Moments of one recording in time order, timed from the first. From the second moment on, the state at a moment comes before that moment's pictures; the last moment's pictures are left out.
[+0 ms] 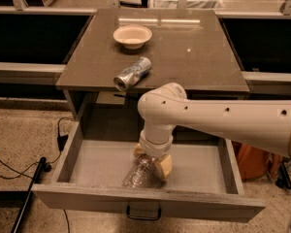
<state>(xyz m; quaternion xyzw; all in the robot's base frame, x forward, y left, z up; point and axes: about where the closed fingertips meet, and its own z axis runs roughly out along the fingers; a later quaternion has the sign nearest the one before) 0.479 -0.026 0.605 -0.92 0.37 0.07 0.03</state>
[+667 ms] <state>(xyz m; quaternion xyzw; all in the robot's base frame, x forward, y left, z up) 0.472 -0.016 0.621 -0.92 0.36 0.12 0.08</state>
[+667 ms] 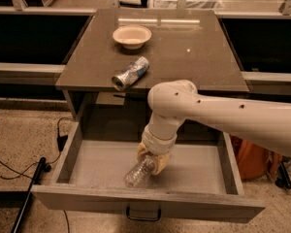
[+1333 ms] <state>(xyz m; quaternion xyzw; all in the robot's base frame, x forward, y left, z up) 0.518 -0.044 0.744 -0.90 0.39 0.03 0.19</state>
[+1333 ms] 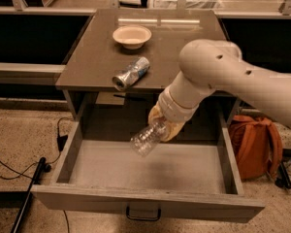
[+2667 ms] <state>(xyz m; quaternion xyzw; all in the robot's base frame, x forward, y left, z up) 0.675 -0.098 0.890 -0.79 0.56 -0.10 0.21</state>
